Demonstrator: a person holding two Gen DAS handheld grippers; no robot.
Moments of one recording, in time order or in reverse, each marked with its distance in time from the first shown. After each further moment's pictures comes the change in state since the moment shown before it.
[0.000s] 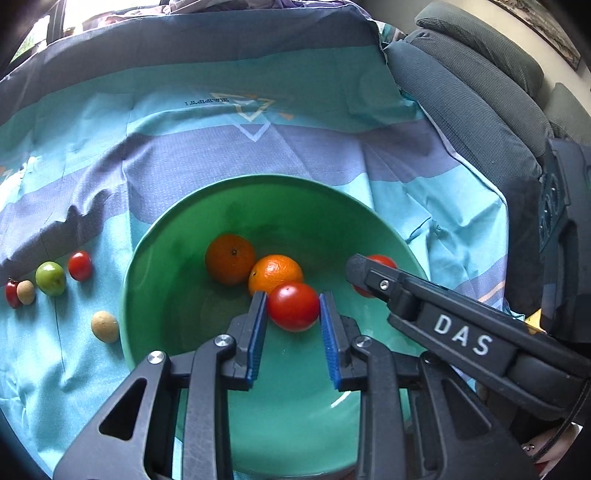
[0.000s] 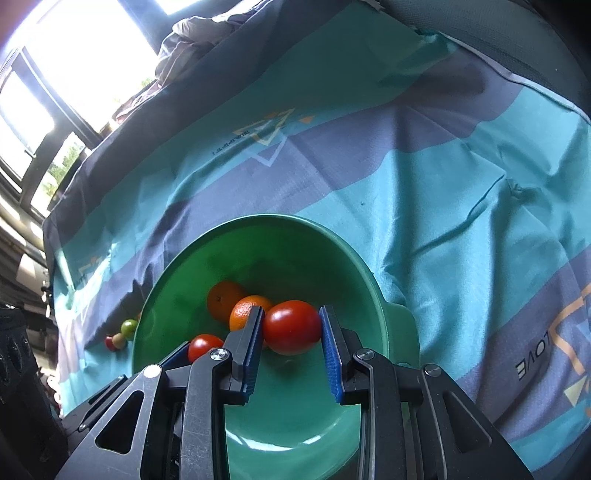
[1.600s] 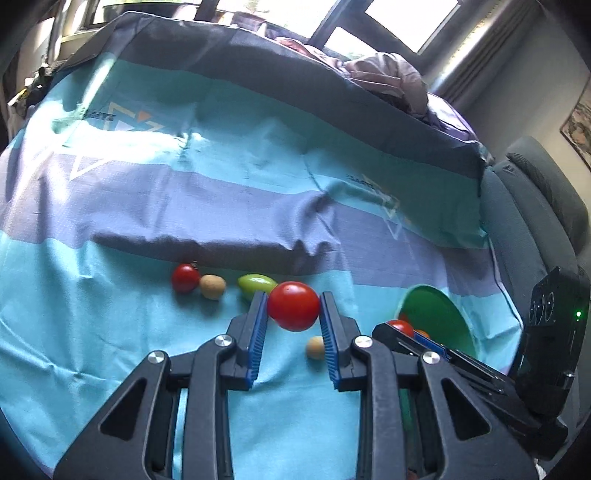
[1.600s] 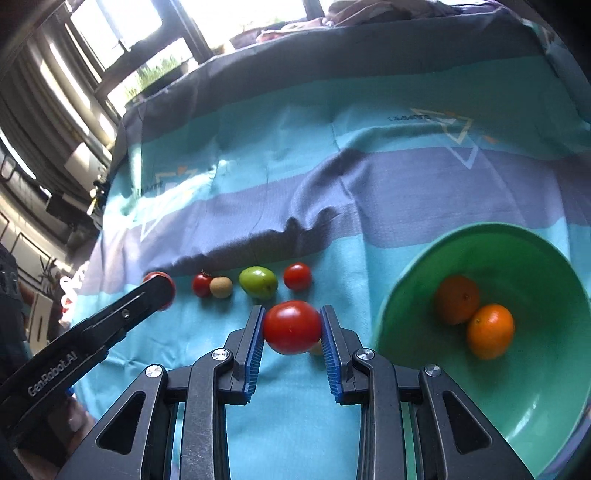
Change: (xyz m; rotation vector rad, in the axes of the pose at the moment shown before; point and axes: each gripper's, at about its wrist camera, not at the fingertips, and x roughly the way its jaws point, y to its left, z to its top) left arm -0.127 0.170 -0.023 -0.375 -0.223 0.091; right arm 0.024 0.166 -0.037 -0.366 0.076 0.181
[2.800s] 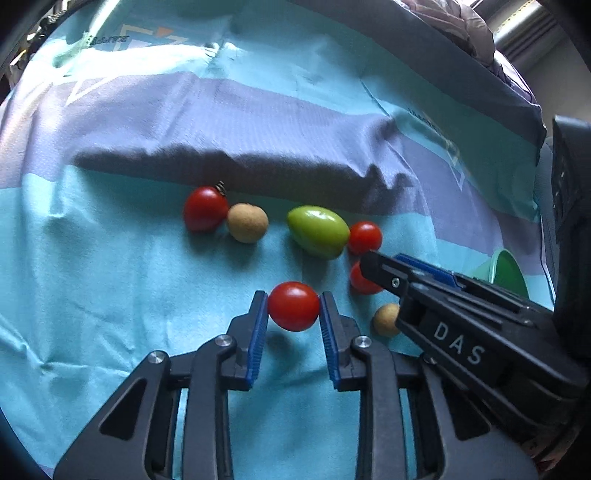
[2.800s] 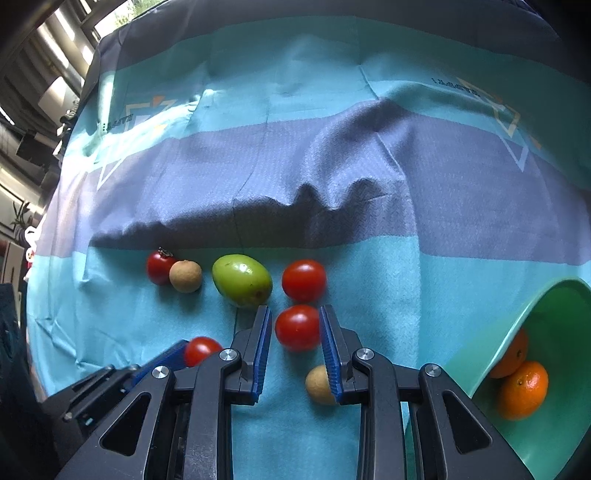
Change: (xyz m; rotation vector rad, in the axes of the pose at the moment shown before) left arm 0.074 0.046 -0.016 -0.088 0.229 0.173; right arm 0.103 0.034 0.028 -0.143 0.272 -0.119
